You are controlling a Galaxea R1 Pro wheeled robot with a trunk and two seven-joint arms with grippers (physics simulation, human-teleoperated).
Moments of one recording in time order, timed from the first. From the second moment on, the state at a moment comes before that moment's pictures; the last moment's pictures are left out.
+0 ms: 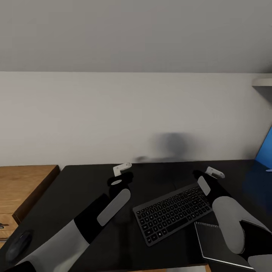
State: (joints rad) left arm -0.76 -0.07 -0.77 -1.22 0.98 0.27 1.09; right arm -0.97 -0.10 -0.32 -0.41 -0.16 0.17 -0.33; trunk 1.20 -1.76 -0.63
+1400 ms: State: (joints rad) left arm -0.76 -0.02 -0.76 -1.37 1.11 0.27 1.10; right arm -0.98 -0.23 -0.39 -0.45 -0.54 0.35 -0.31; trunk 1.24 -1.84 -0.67
